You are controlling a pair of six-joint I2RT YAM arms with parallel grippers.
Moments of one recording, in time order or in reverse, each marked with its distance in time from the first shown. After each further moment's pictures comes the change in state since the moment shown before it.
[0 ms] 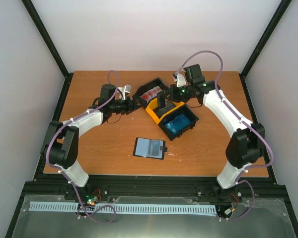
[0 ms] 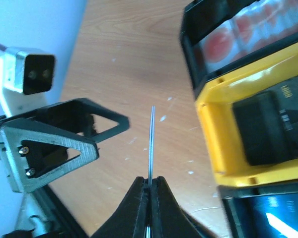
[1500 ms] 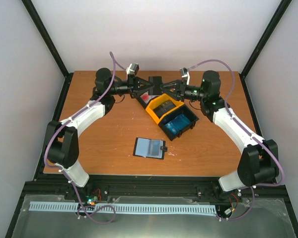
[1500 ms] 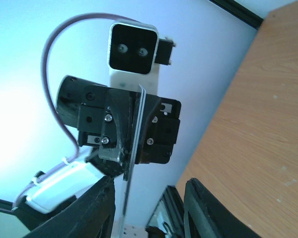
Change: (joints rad) left arm -0.050 0.011 0.222 0.504 0.428 -0.720; right arm -0.062 -0.266 -0.440 0.895 -0.493 0.602
